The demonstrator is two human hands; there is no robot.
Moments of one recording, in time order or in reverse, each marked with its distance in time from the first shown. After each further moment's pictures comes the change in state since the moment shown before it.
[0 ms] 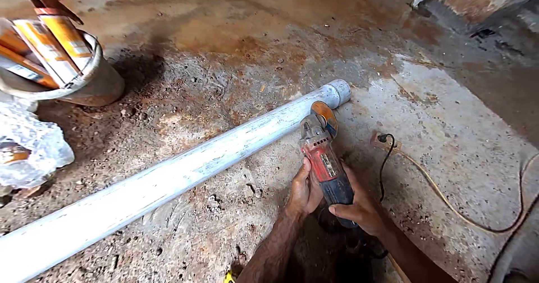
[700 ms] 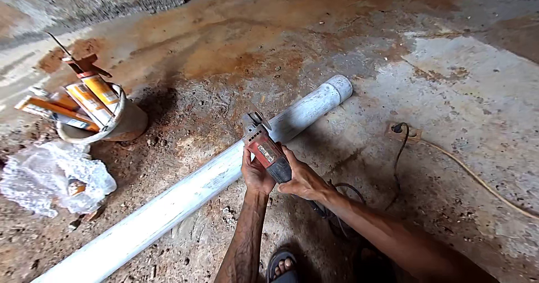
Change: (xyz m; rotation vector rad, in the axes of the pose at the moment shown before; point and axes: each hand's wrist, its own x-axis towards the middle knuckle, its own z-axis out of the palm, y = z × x) left_hand 0.025 0.103 0.019 0.288 0.532 0.278; right_hand 0.100 -0.028 0.066 -0.186 -0.294 -0.059
